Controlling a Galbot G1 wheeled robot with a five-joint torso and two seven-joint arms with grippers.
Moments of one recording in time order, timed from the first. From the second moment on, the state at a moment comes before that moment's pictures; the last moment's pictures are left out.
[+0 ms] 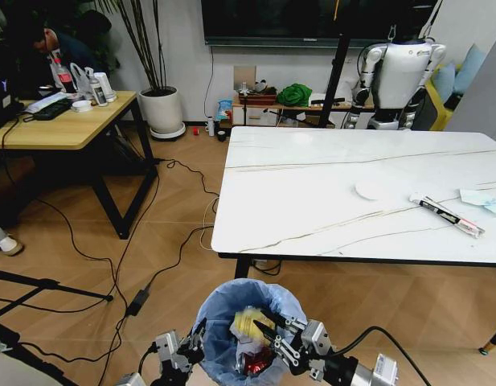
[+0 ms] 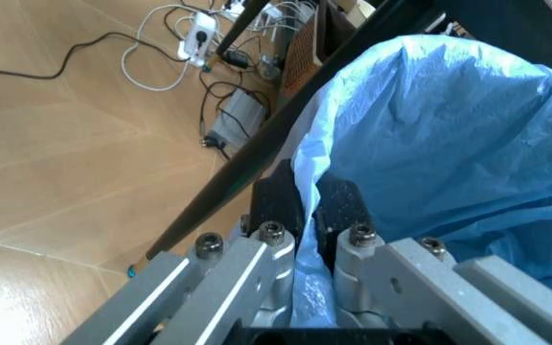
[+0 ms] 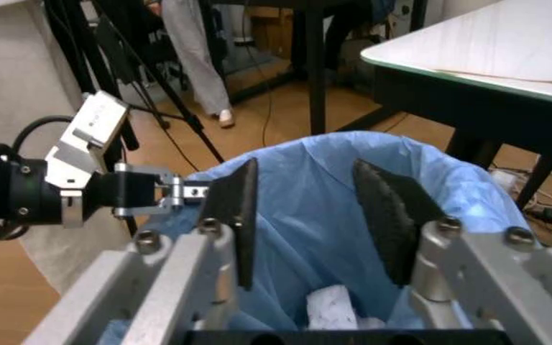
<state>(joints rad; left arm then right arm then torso) 1.89 -1.19 -0.31 -2.20 -0.75 0.06 -0.19 -1.78 0.80 0.27 2.30 0.43 0.02 -0.23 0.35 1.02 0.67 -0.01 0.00</state>
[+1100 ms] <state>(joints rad) 1.92 -1.21 -0.38 -2.25 -0.71 0.04 -0.18 -1.81 0.88 0.98 2.20 0.75 -0.07 -0.04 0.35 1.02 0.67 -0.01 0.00</state>
